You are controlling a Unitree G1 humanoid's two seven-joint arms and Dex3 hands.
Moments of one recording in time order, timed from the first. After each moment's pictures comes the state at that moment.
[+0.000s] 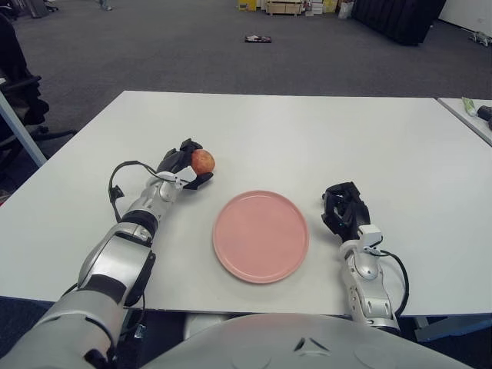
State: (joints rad) left arm -0.60 0.34 -0.29 1.20 0.47 -0.38 0.24; right arm 0.22 0.10 -0.03 0.06 -0.01 -0.17 -0.13
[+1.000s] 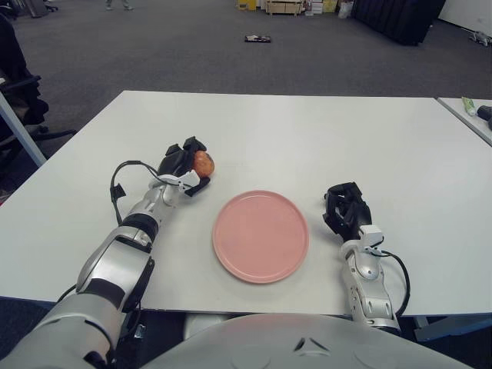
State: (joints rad) left arm -0.57 0.34 -0.32 1.12 0.50 -0.38 0.32; right arm 0.22 0.10 -0.03 0.06 -0.01 -0.15 -0.15
